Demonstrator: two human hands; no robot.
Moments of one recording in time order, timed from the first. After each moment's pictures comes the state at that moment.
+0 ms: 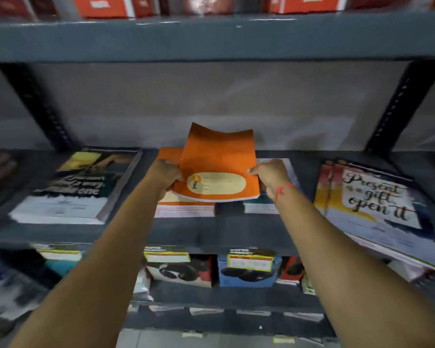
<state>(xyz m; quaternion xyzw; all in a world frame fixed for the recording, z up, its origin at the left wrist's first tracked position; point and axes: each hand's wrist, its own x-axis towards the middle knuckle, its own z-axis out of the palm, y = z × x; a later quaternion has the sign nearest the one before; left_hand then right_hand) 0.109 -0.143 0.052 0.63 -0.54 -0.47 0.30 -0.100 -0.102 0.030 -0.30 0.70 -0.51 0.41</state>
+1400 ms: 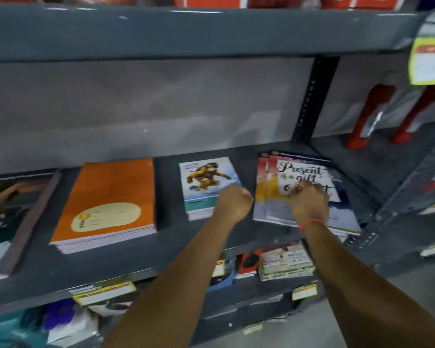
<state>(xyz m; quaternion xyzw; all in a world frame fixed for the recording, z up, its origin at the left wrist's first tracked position) -0.111 -0.067 -0.004 0.41 -0.85 -0.31 0.11 -0.245 0.014 -0.022 -0.23 0.92 -0.30 0.00</state>
